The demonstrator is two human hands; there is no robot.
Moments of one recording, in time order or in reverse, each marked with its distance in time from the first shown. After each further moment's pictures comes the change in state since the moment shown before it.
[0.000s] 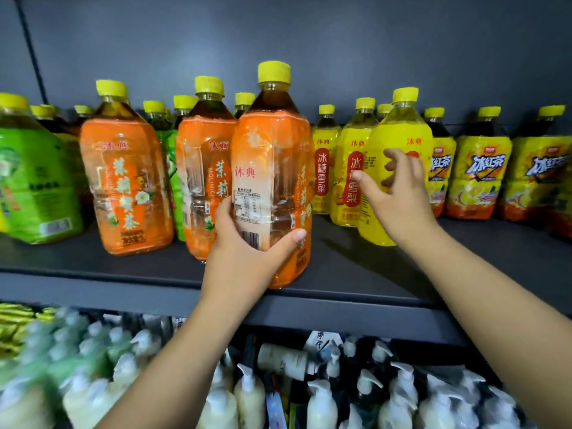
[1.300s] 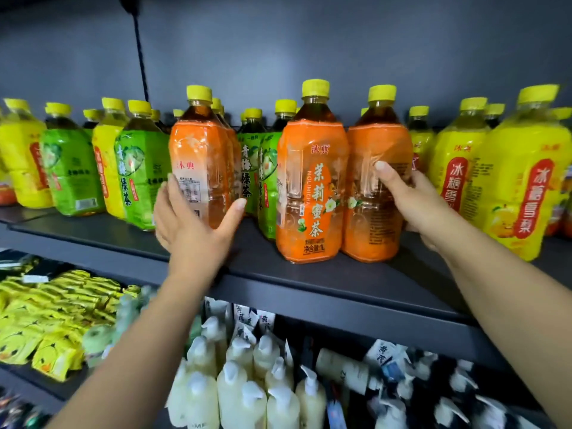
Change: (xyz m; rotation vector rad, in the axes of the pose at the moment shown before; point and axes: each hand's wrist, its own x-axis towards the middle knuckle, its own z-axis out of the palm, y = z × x) left_hand 0.051 -0.066 -0.120 0.362 0.474 0.021; right_hand 0.008 -0.060 0.079 0.468 -0.374 0.351
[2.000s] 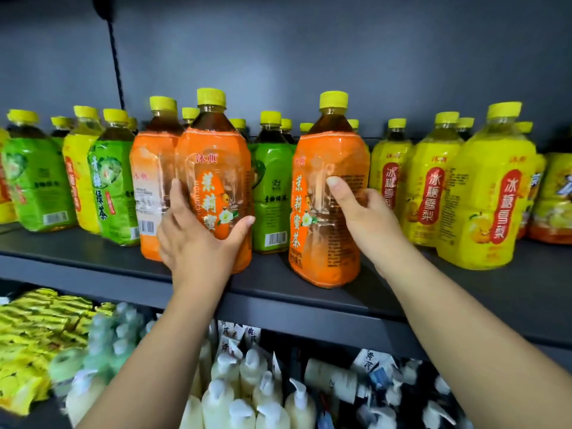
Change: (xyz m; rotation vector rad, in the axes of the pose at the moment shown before) left_hand 0.001 0.006 0.021 0.021 0.020 0.028; right_hand -0.033 -0.014 0.037 0.018 0.017 -0.057
